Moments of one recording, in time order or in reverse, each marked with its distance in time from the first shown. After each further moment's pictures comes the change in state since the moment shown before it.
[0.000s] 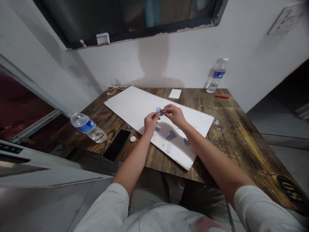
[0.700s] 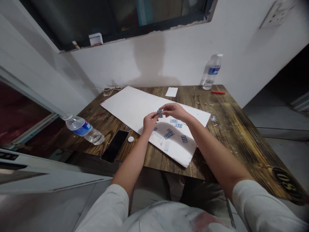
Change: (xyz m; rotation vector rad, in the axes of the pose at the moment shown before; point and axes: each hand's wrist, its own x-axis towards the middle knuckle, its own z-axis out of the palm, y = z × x) left_hand -0.004 0.003 0.002 0.158 -0.128 0.058; right_hand 0.010 -0.009 -0.033 0.201 -0.339 0.251
